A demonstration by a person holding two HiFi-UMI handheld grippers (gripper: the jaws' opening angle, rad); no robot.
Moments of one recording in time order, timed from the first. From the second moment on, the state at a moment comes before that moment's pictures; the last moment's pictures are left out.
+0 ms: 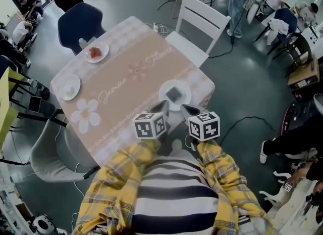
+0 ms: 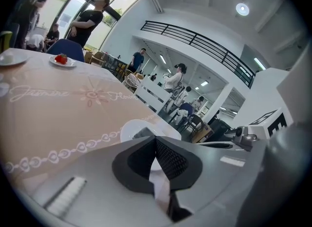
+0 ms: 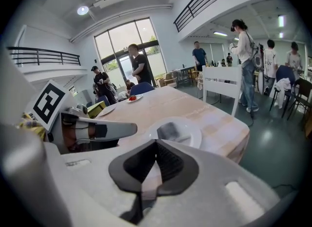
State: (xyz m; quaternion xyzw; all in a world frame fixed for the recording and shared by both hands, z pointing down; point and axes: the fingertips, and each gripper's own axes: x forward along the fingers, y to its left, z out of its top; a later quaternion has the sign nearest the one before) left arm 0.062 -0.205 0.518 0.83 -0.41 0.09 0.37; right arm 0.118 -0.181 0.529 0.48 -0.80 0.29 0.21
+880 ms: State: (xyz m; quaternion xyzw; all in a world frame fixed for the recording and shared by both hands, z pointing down) left arm 0.046 -0.117 0.525 0.87 -0.33 0.14 0.34; right arm 0.108 -0.107 0.534 0.53 -0.77 0.32 0.18
